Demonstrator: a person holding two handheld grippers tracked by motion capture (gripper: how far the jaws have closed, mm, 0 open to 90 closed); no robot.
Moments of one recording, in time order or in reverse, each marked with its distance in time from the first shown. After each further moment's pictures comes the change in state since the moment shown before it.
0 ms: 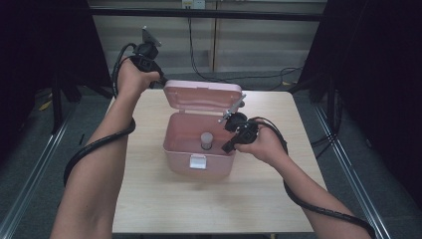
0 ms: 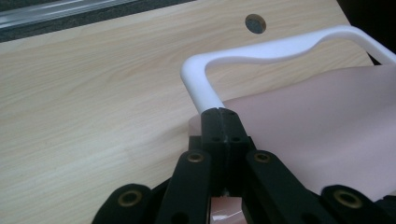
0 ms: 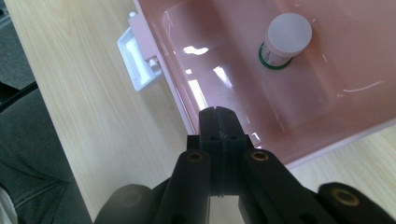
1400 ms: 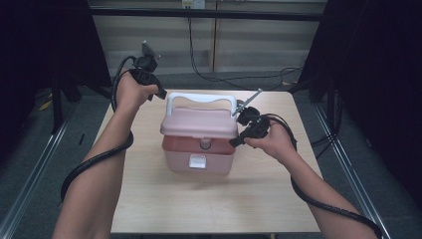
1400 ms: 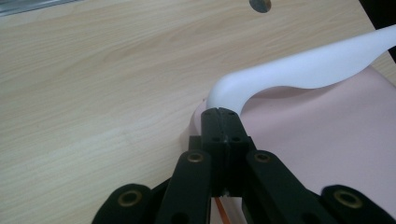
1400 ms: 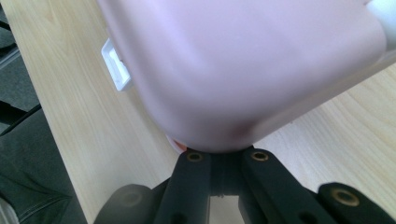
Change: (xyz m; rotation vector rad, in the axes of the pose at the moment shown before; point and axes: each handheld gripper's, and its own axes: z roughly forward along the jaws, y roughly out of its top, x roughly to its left) left arm 0.004 -0.028 0.013 0.025 0.008 -0.002; right arm -0.022 -0.016 -0.013 -0.075 0.009 0.068
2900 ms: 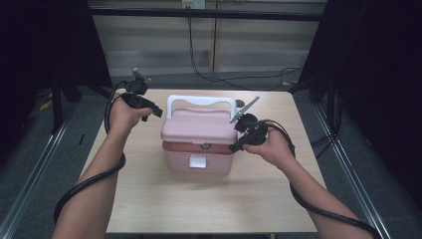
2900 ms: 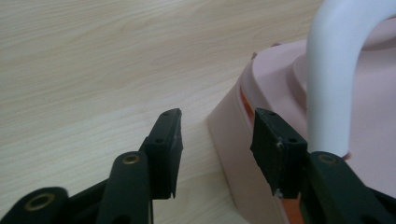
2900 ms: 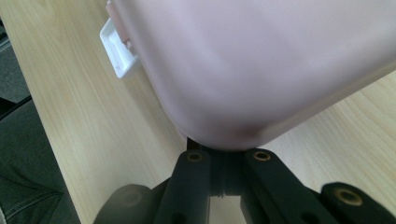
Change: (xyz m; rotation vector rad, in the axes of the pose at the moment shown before) left arm 0.032 -0.055 0.035 -0.042 0.037 -0.009; right arm 0.008 -0.009 0.010 0.012 -0.015 -0.026
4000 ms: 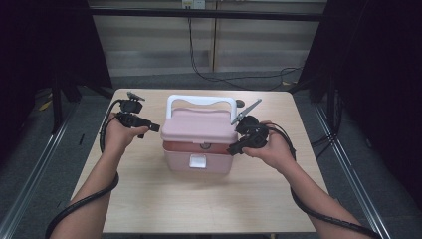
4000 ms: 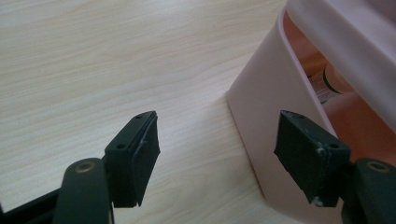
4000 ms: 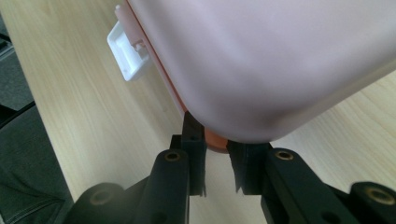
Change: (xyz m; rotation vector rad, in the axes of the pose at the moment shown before) left arm 0.016 -0.048 0.022 -0.041 0.006 0.019; right arm 0.007 -0.006 -0.002 -0.035 -0.012 0.019
